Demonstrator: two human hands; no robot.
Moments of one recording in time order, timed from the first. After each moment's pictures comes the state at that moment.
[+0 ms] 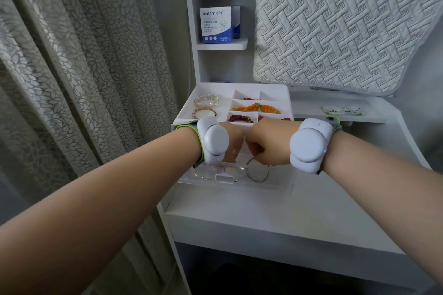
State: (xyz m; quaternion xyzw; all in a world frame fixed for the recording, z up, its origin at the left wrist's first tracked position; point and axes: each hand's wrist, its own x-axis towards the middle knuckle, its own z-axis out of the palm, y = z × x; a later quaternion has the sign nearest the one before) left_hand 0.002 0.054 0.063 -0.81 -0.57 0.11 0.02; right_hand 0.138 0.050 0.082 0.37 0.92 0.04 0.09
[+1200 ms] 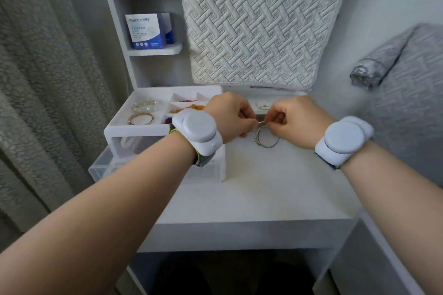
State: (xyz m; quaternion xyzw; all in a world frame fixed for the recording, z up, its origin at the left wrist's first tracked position) left_hand 0.121 0.034 0.098 -0.79 -0.54 -0.26 -0.13; right_hand 0.289 0.040 0.087 0.51 0.82 -0.01 -0.26
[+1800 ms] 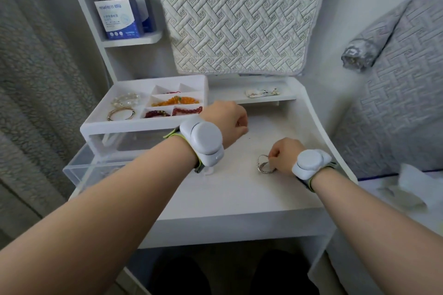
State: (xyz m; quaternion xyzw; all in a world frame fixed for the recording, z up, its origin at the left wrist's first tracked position) left_hand 0.149 0.044 0.073 -0.83 -0.54 -0.11 -0.02; right_hand 0.323 0.081 -0.035 0.68 0.70 -0.17 -0.12
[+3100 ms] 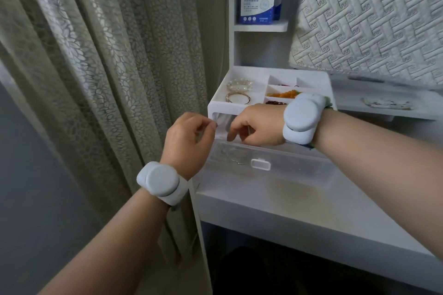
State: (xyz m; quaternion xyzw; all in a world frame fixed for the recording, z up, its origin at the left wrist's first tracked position) left_hand -0.081 -0.033 0.011 -0.59 -0.66 -0.46 0.05; right_hand 0.066 0.054 0.075 0.26 0.96 -0.09 0.03
